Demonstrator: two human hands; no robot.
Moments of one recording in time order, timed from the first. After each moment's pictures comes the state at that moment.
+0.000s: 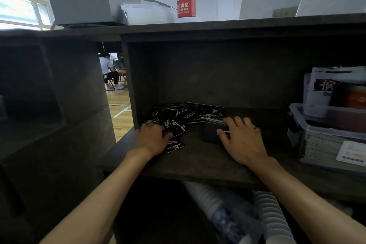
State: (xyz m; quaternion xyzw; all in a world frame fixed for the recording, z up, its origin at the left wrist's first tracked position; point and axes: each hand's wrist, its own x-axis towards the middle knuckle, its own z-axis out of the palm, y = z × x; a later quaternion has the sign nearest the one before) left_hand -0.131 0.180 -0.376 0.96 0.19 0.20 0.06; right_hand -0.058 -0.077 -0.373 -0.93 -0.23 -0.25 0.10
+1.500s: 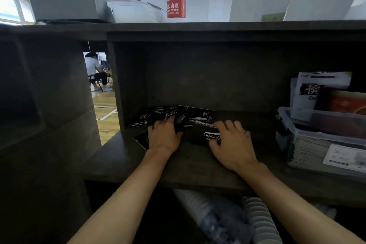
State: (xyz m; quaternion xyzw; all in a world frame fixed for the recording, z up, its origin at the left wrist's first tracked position) left_hand -0.078 0.129 -0.379 0.95 0.17 0.25 0.11; right_hand -0.062 -0.078 -0.373 -0.93 -0.23 -0.25 0.12
